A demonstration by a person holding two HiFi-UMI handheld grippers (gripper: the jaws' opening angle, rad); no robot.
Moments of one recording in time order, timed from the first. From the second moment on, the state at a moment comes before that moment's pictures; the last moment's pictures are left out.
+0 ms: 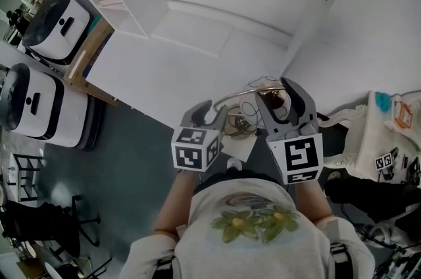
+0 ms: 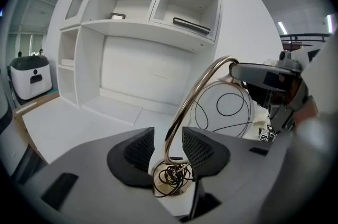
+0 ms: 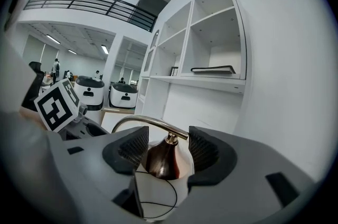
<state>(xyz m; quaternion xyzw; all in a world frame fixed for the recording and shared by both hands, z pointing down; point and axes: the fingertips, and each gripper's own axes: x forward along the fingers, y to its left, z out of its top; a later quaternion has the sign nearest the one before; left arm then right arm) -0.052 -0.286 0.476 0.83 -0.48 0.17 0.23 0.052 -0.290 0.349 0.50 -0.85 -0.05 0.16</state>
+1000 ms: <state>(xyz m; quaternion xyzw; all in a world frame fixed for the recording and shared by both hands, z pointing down) -0.057 -0.191 0.426 0.88 -0.44 0.10 0.17 0.025 -0.170 0.336 0.47 -0.88 -0.02 0.06</state>
